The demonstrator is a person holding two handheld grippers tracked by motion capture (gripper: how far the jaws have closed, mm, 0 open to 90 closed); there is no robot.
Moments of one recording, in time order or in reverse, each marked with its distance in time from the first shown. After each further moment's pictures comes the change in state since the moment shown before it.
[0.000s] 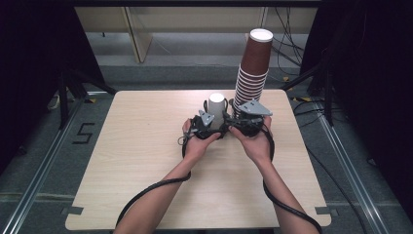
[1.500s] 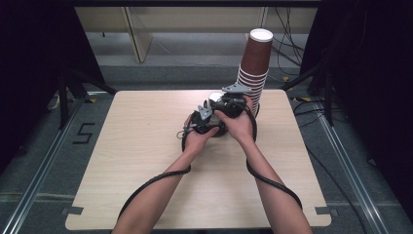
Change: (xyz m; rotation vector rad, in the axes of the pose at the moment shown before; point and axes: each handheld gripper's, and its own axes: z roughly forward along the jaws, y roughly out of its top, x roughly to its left) left arm 0.010 0.005 0.013 0.006 -0.058 -0.010; right arm 0.002 0.027 0.067 0.140 0.021 0.071
